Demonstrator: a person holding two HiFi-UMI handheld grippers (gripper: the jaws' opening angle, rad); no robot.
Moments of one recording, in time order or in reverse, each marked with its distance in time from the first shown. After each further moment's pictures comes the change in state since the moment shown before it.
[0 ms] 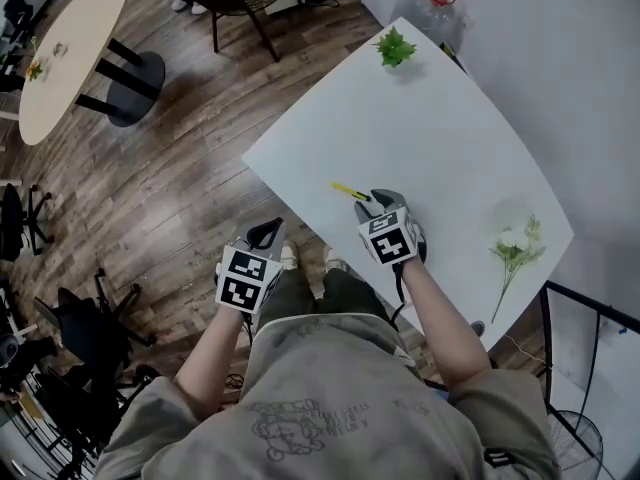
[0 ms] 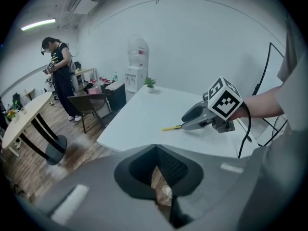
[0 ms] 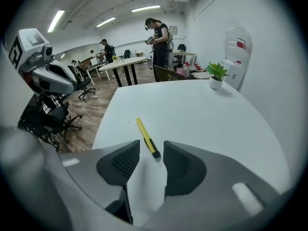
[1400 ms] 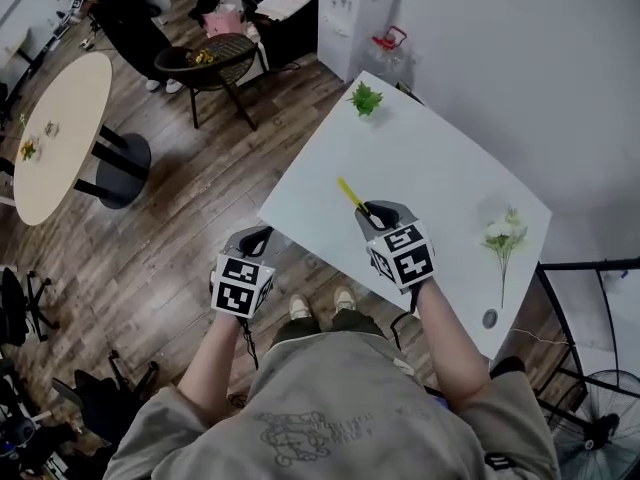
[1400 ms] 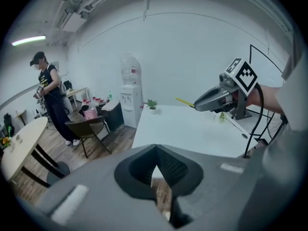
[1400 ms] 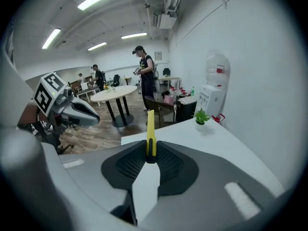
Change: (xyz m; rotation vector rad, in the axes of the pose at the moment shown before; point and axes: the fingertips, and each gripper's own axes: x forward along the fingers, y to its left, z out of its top) left arm -0.060 0.073 0.071 0.162 -0.141 -0.055; right arm -0.122 0.025 0.130 0.131 -0.270 -0.122
